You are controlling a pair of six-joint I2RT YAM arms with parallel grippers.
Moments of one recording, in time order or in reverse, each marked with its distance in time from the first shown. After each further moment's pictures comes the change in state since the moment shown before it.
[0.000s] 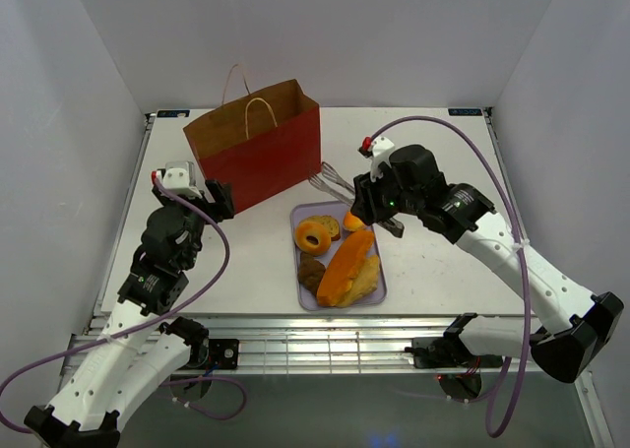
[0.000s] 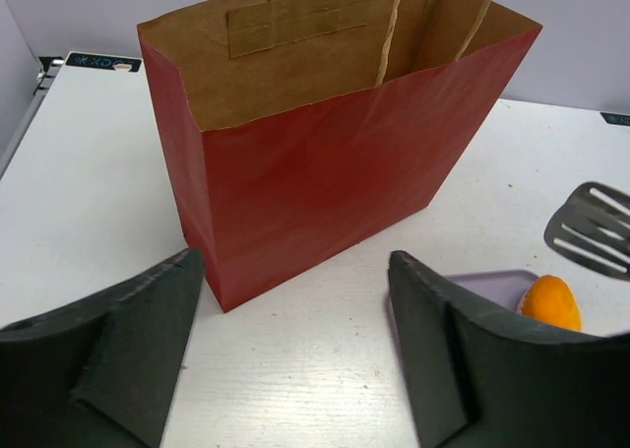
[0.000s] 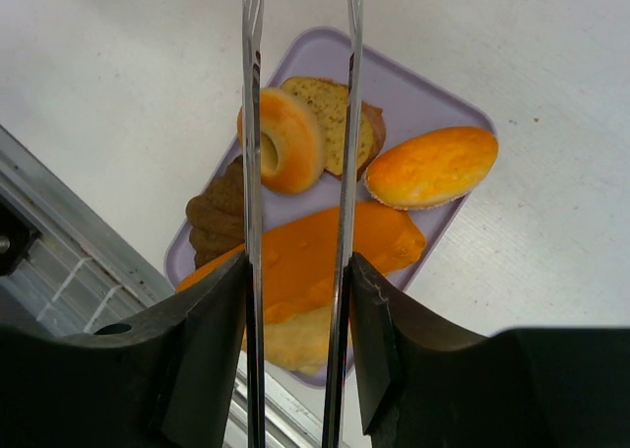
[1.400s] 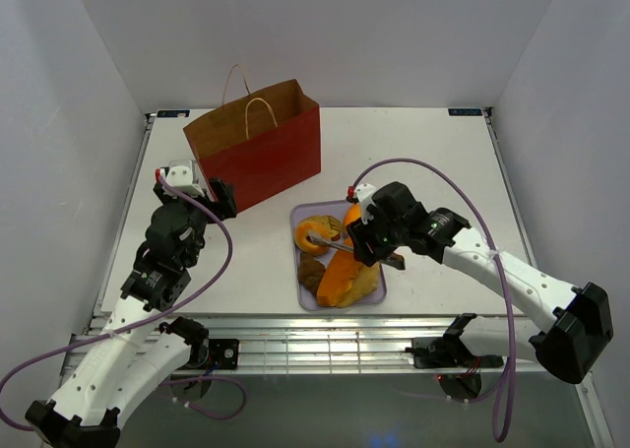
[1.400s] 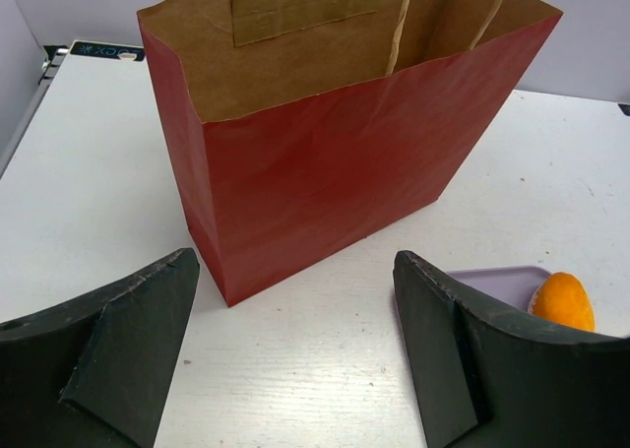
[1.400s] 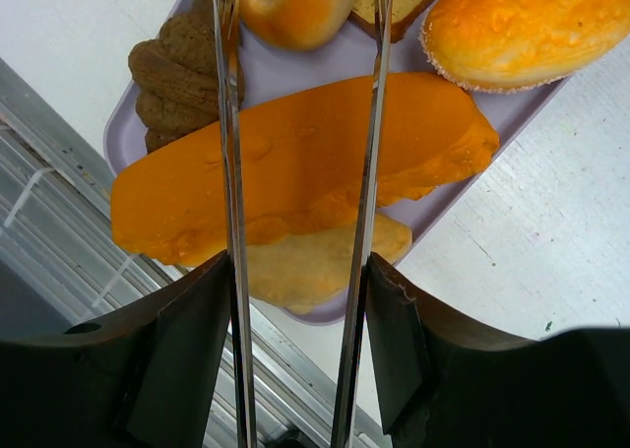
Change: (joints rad) left arm 0.000 0.028 -0.001 0.000 -0.014 0.003; right arm 0.065 -0.025 -0.293 0.003 -0.047 -0.064
